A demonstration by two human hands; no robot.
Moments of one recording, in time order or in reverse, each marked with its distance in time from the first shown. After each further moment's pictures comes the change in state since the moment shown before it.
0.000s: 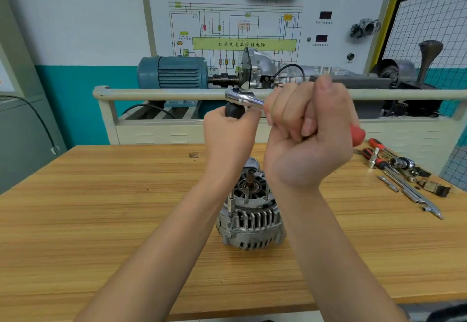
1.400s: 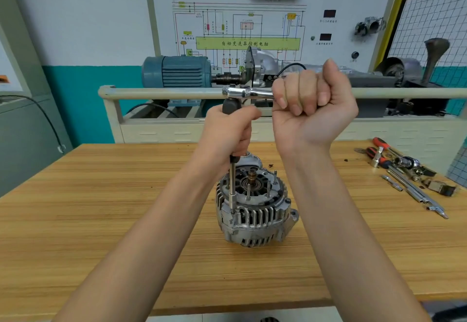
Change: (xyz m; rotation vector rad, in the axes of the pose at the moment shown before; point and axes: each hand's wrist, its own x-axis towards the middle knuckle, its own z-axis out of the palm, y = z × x) left_hand 0.009 0.002 -0.016 -0.094 -0.287 -0.139; right_hand 0.029 0.002 -0.021 0.273 0.147 0.362
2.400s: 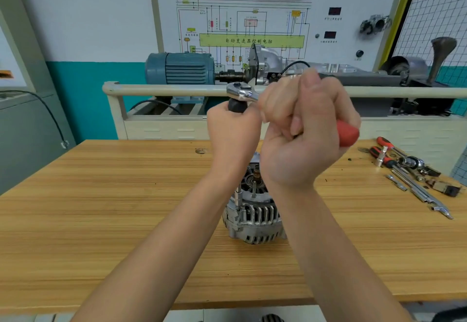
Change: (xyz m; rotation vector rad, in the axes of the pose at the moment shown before) left_hand -0.008 -0.001 0.014 0.134 0.337 0.192; right_hand -0.039 0.028 0.022 -0.398 -0.232 -0.438
